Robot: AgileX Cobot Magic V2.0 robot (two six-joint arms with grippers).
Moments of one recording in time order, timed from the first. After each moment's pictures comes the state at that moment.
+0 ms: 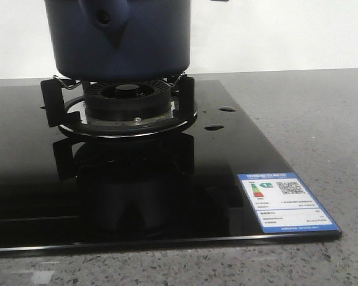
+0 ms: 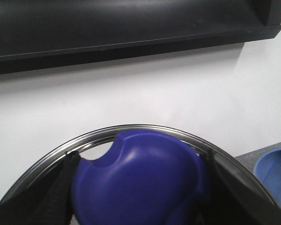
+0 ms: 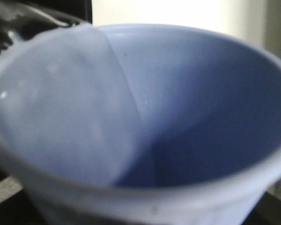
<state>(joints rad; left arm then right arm) -0.30 1.07 -1.08 -0.21 0.11 0.23 0.65 1.60 -1.35 -1.35 0.44 -0.08</state>
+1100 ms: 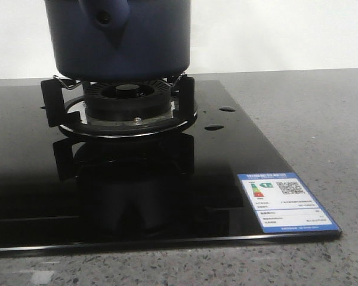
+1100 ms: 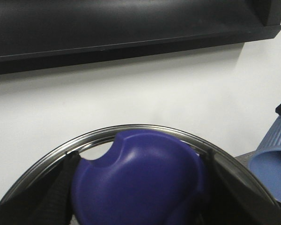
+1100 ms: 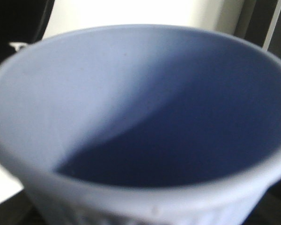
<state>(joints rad) -0.30 1.07 -1.08 -0.21 0.11 0.23 0.65 1.60 -1.35 -1.71 0.39 -0.08</state>
